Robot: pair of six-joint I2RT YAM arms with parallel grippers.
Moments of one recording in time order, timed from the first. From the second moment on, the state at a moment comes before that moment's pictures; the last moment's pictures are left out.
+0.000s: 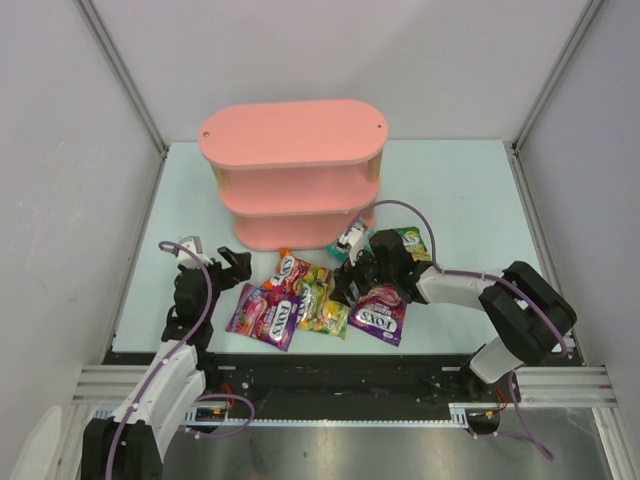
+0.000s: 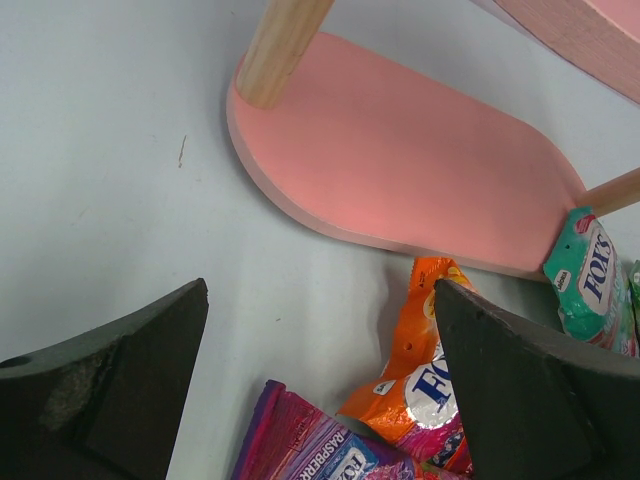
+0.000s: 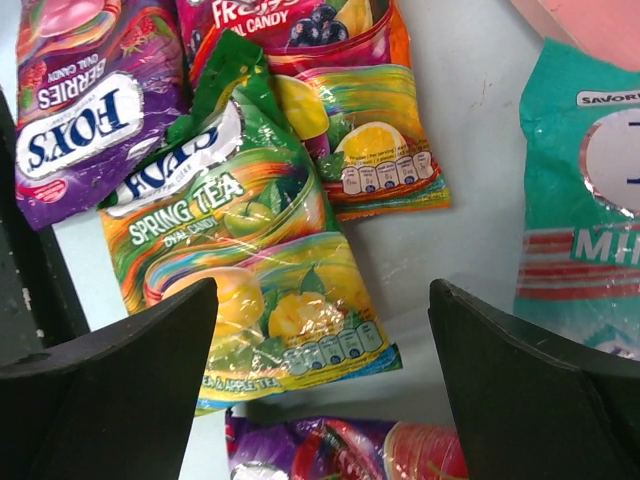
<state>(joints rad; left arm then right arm) -0.11 0.66 0.12 0.30 -0.02 -0.50 0.73 1.54 0.68 0.26 -0.44 0.02</state>
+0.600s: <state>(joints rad) -0.11 0.67 0.12 0.30 -0.02 -0.50 0.73 1.65 0.73 0.19 -0.48 -0.03</state>
